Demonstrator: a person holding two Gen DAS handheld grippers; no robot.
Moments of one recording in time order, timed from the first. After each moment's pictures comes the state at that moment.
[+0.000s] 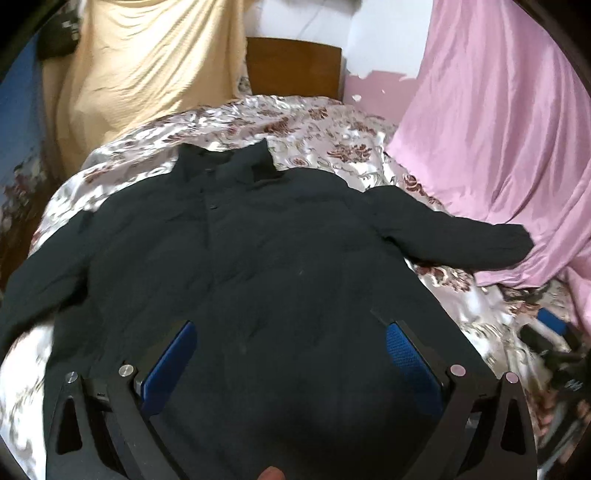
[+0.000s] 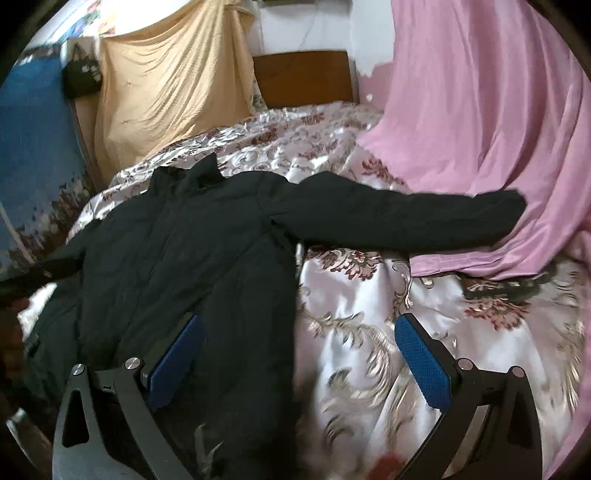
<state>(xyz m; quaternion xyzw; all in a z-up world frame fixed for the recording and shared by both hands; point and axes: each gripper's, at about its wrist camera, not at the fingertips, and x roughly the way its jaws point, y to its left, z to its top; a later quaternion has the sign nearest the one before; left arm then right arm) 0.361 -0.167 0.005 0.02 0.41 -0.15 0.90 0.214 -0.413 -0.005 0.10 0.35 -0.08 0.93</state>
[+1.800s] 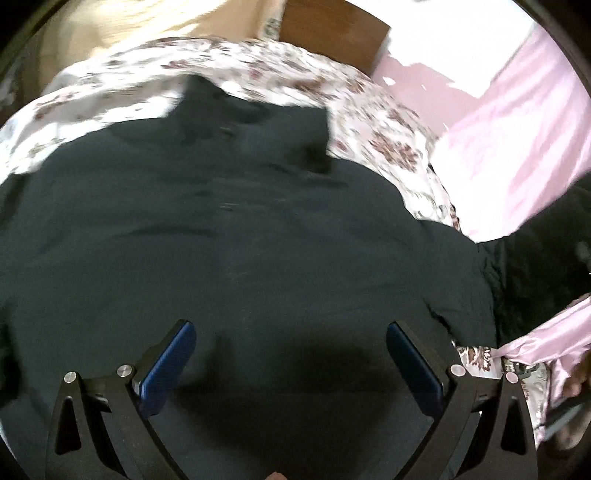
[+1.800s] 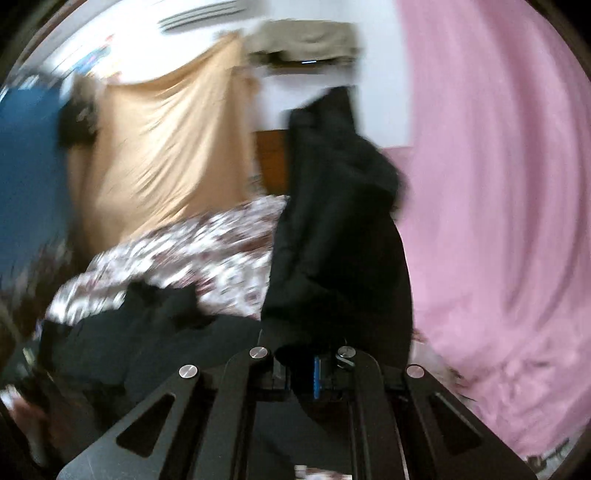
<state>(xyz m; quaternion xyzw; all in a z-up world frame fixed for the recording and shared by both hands) 0.549 -0.079 -0.049 -0.12 0.51 -0.18 0.83 0.472 -0.391 0.080 0.01 0.20 -0.09 0.97</state>
